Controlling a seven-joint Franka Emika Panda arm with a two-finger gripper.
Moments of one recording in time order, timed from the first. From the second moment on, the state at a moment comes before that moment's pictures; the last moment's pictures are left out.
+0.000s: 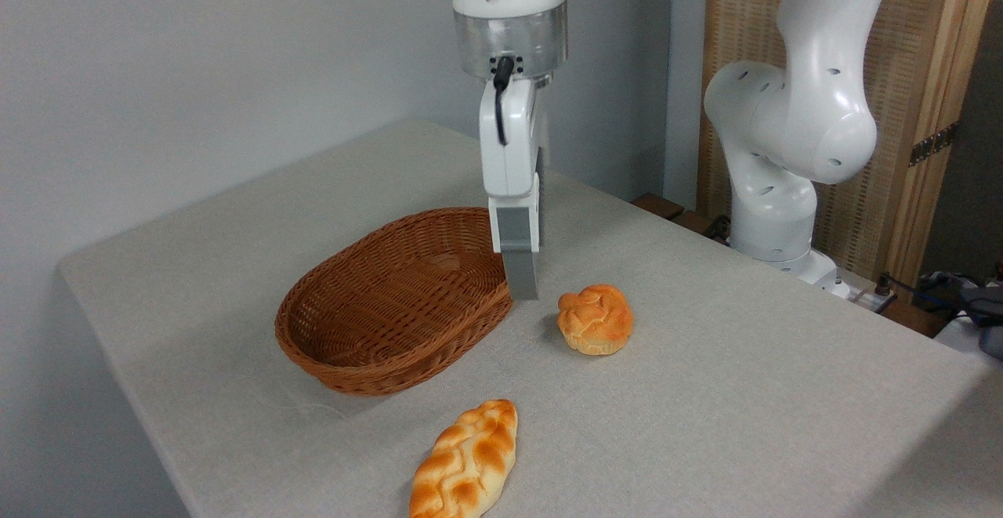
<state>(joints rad) -0.27 -0.34 0.31 -2.09 0.04 1.80 1.51</state>
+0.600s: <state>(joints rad) -0.28 -0.26 0.21 -1.91 -0.07 1.77 0.82</state>
